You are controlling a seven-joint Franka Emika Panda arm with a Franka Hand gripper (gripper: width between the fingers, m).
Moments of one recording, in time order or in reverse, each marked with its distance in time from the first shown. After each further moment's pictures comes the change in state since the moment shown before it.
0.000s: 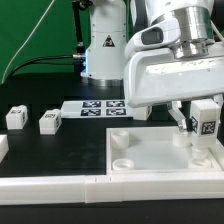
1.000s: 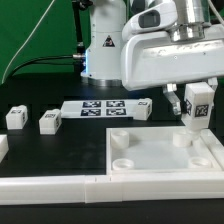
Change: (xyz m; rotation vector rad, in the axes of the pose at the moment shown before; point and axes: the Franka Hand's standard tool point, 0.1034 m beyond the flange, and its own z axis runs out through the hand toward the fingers) arm -0.011 0.000 -0.022 0.005 -0.081 0.013
